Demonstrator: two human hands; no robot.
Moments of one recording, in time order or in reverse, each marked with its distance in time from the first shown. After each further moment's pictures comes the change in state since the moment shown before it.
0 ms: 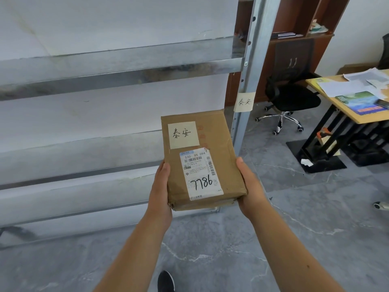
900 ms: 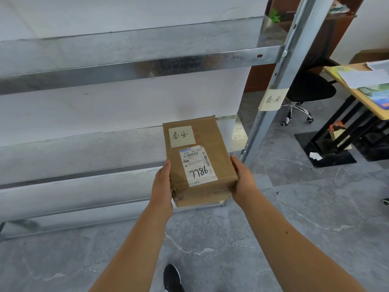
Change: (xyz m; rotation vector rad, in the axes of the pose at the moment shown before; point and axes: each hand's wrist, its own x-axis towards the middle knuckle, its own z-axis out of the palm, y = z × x) left_hand 0.114 -0.006 -0.038 0.079 0.155 -0.174; right_hand 0.113 0.041 0.050 0.007 0.142 0.151
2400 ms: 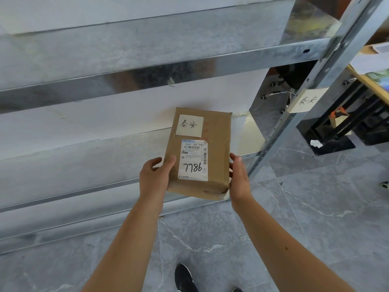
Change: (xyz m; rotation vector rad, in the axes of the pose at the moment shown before) left_hand 0.096 0.064 -0.045 0.276 0.124 0.097; right_hand 0.023 0.028 0.083 -0.217 0.087 -0.215
